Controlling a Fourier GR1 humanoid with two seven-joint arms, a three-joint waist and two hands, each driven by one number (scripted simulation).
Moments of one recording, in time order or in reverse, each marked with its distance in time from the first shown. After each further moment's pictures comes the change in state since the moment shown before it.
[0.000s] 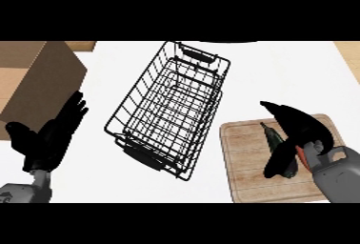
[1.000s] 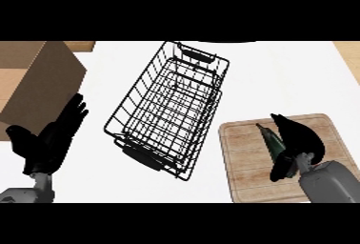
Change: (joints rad) left arm 0.027 -0.079 0.072 -0.026 -0.087 -0.063 0.027; right arm 0.149 0.105 -0.063 0.177 0.381 -0.003 -0.177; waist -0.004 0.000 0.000
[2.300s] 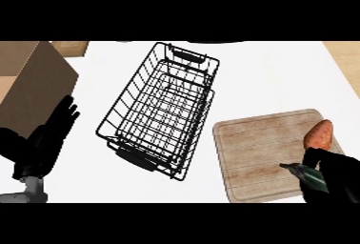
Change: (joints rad) left arm 0.030 -0.022 0.073 -0.029 -0.028 -0.028 0.032; right arm 0.418 -0.192 -0.060 -0.327 0.319 -0.375 -0.345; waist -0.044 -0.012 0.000
